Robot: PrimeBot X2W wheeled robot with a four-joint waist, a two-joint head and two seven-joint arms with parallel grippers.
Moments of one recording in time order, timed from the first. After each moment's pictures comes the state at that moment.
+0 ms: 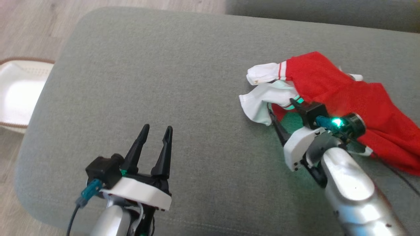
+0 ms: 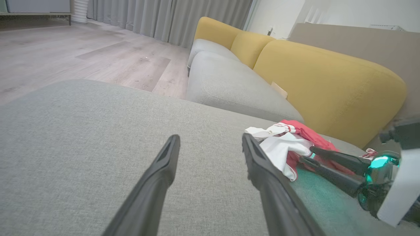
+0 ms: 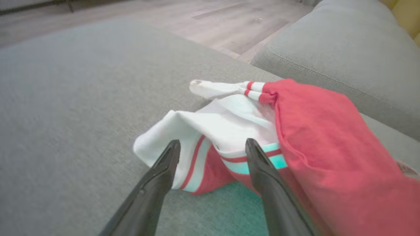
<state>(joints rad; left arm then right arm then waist) -0.07 0.05 -0.31 0.15 -0.36 -0.09 -0.25 -0.46 -0.10 0.33 0.63 0.02 0.13 0.03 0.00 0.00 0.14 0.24</state>
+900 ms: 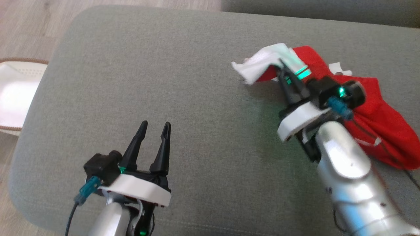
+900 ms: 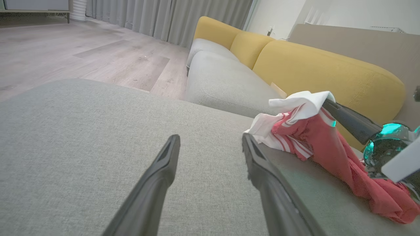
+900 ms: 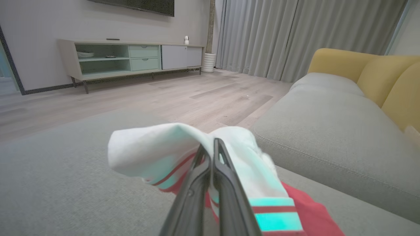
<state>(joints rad) -0.09 0.05 -0.31 0.15 -0.38 -0.07 -0.25 -0.61 -0.07 0.31 0.68 0.02 0.13 -0.25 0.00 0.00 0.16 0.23</state>
